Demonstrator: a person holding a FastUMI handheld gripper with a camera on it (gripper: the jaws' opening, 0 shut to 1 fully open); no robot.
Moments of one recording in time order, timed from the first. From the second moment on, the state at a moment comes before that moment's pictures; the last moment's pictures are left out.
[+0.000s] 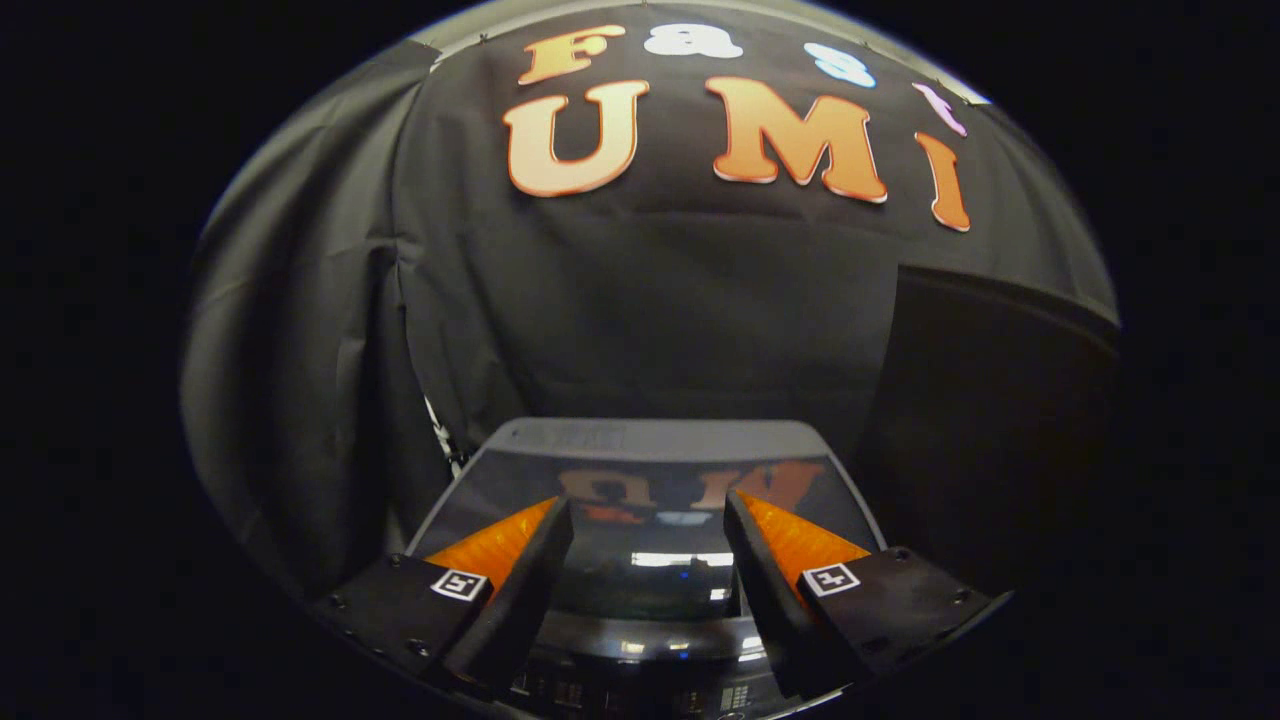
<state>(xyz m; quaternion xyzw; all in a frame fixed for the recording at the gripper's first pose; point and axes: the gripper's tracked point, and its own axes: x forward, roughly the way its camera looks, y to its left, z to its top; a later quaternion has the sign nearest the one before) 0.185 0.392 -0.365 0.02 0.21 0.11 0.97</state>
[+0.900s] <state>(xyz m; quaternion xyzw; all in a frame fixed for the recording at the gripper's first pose) 0.106 0.303 -0.140 0.00 0.09 0.15 0.98</state>
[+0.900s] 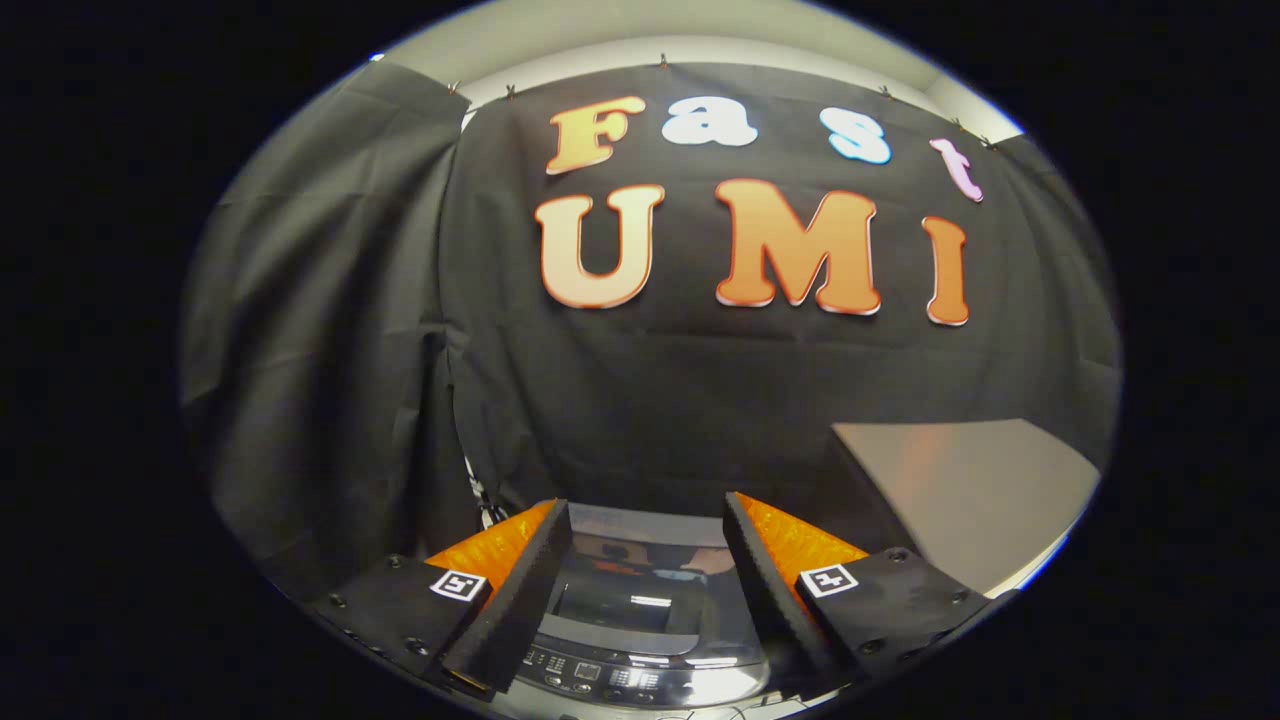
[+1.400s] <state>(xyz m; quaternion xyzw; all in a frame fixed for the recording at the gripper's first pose) 0.029 0.103 -0.041 0.01 0.04 0.15 0.99</state>
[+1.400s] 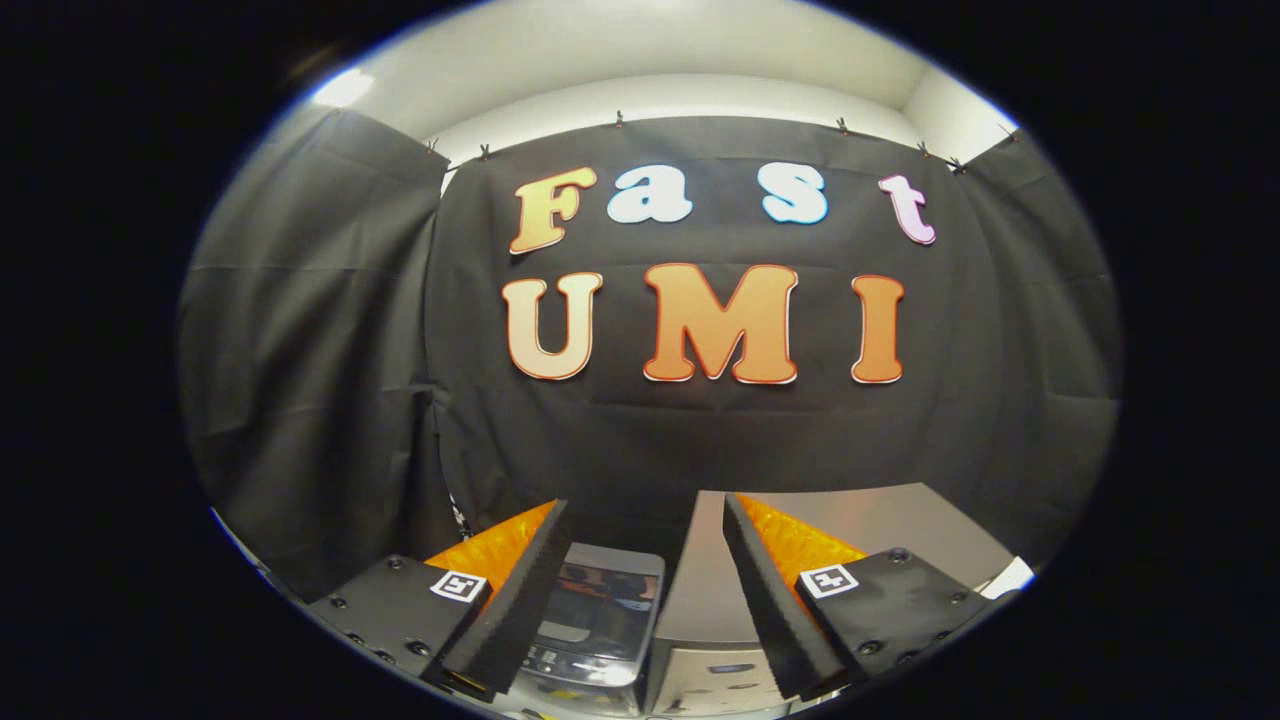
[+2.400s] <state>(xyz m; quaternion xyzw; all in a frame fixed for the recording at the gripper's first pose) -0.006 -0.028 0.037 0.02 -0.02 0.08 1.00</state>
